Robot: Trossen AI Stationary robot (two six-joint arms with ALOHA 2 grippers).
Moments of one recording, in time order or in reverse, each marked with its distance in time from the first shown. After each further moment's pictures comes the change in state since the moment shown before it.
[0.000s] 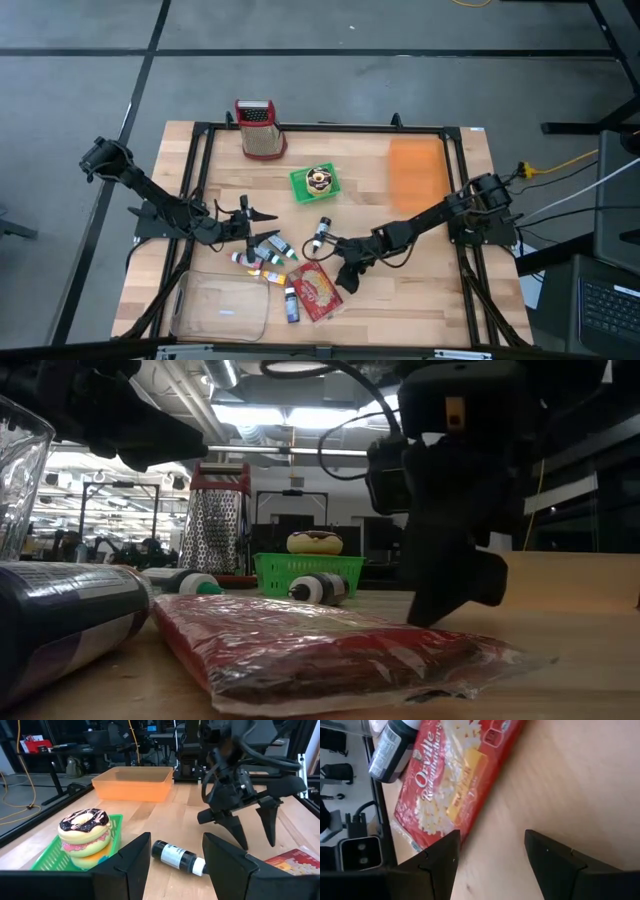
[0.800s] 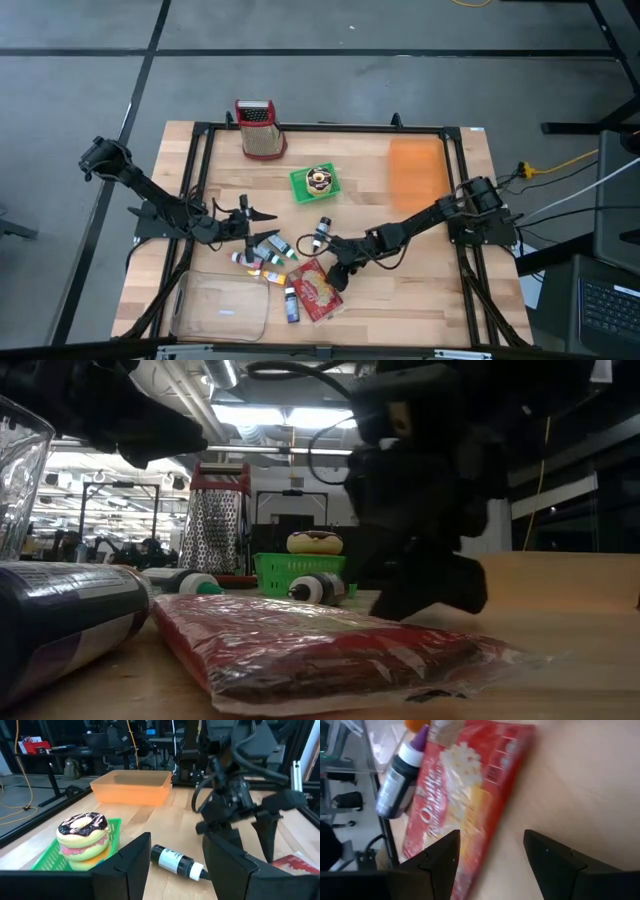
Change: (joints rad) left arm 0.000 -0.027 0.000 0.001 0.011 0.000; right arm -0.001 0.082 0.054 0.061 0.052 0.103
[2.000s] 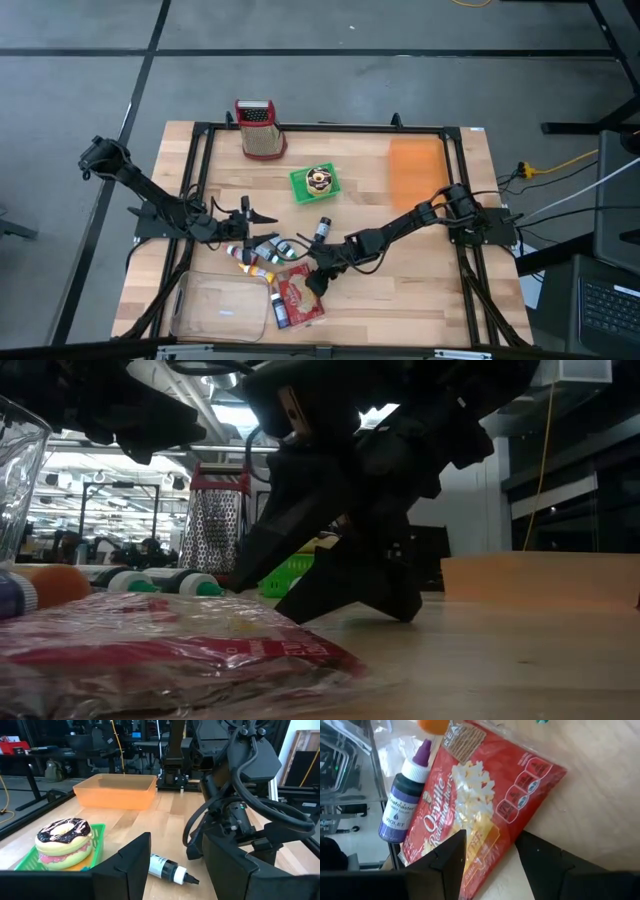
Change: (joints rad) left arm 0.000 -0.024 0.000 0.007 0.074 0.001; right arm -0.039 0.181 0.258 -0.092 0.040 -0.019
